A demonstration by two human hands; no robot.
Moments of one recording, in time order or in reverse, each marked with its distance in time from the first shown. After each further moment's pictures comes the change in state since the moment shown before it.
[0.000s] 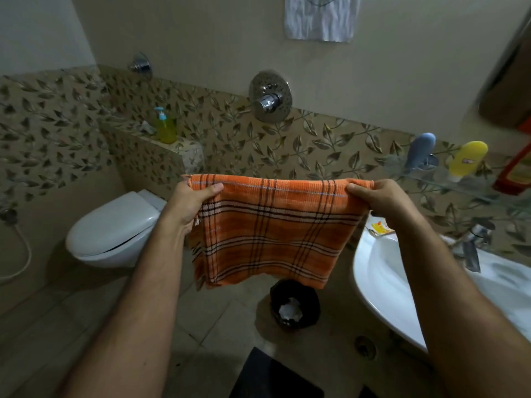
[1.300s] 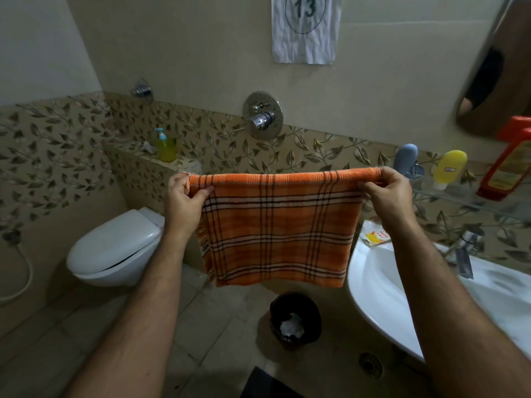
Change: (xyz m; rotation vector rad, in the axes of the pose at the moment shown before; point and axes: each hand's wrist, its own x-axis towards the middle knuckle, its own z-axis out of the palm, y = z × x) left_hand -0.010 0.011 0.015 0.410 0.306 0.438; right_hand -0.007 0.004 -0.021 0.346 0.288 -0.334
